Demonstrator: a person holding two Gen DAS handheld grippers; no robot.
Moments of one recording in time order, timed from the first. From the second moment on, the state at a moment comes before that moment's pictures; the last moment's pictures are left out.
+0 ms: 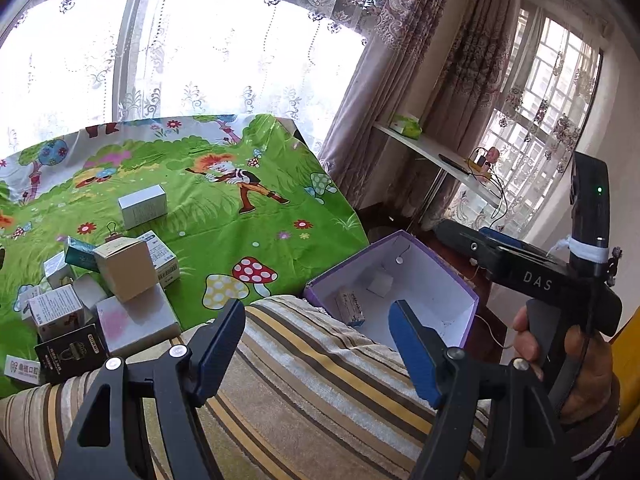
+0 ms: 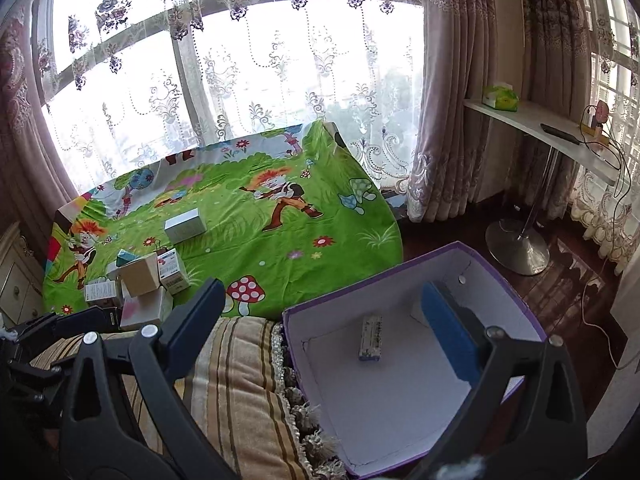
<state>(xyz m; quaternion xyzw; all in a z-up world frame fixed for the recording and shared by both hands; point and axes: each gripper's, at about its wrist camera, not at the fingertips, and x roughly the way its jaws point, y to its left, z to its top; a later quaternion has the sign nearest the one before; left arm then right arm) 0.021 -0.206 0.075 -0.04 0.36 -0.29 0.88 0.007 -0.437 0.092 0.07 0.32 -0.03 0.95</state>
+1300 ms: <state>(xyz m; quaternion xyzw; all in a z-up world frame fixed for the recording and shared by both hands) 0.065 0.049 -0.011 -0.10 0.53 -0.02 0.84 0.069 -0.316 0.050 0.01 0.40 0.11 0.91</state>
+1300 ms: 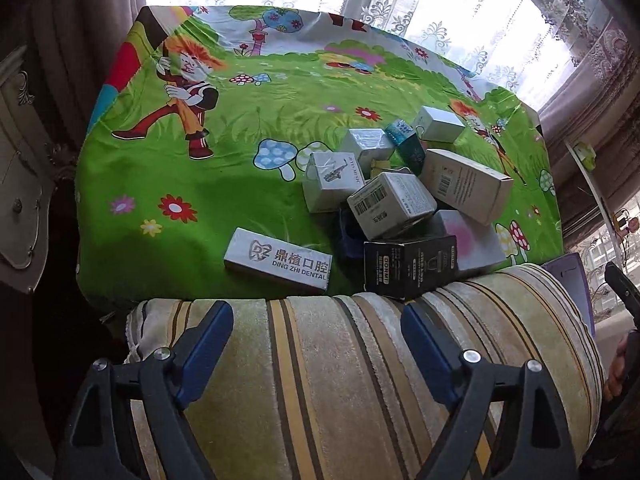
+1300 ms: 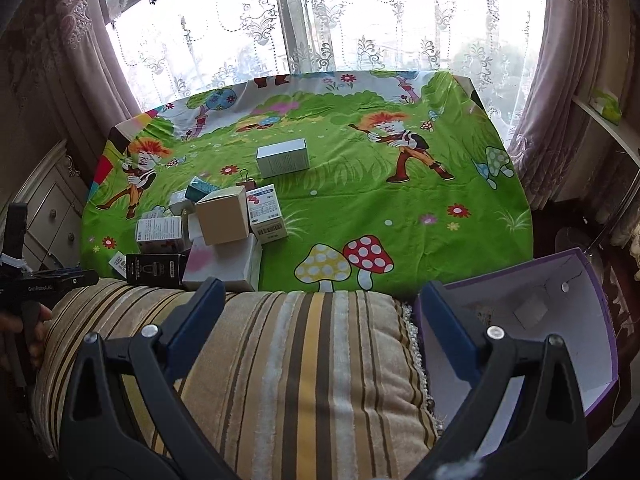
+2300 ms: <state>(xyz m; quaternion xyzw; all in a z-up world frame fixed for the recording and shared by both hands) 0.129 0.056 -0.075 -0.01 0.60 -0.03 0.80 0.153 -0.208 0.022 -0.08 0.45 0.18 0.87</state>
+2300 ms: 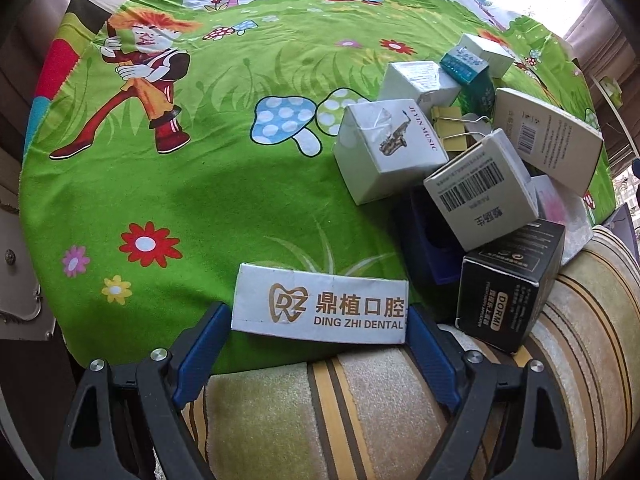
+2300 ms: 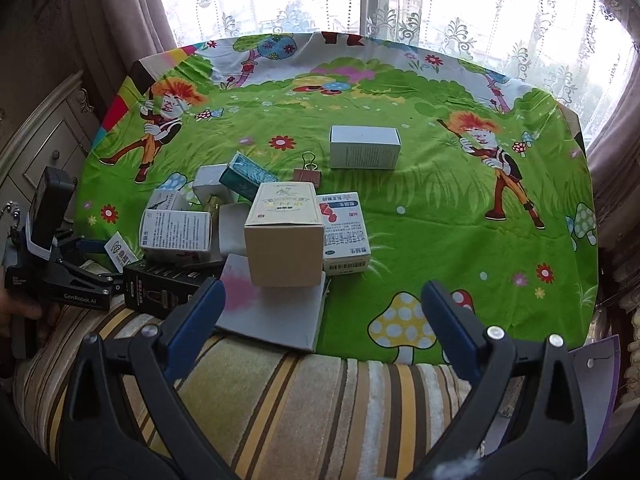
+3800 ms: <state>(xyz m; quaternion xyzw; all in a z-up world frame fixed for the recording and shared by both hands) 0.078 0.044 0.010 -0.01 0.46 0.06 0.88 0.165 -0.191 0.017 -0.06 0.45 0.20 0.87</state>
